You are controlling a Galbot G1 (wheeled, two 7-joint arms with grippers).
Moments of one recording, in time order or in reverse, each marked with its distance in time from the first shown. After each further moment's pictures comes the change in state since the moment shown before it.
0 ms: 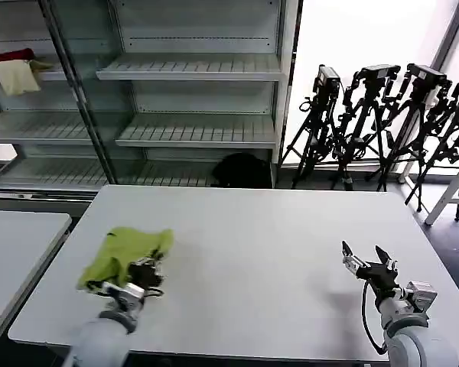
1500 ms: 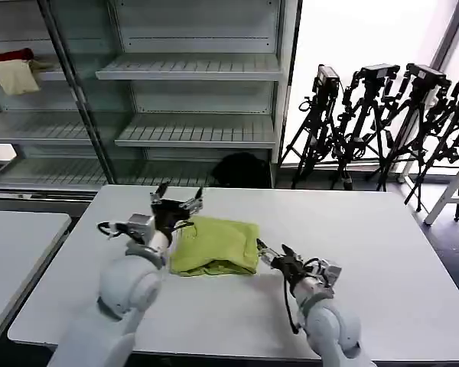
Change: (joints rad) left arm -0.369 -0.037 0.122 -0.053 -0.546 0.131 -0.348; right arm 0.234 0.108 -0.411 -0.169 0.267 -0.066 0.170
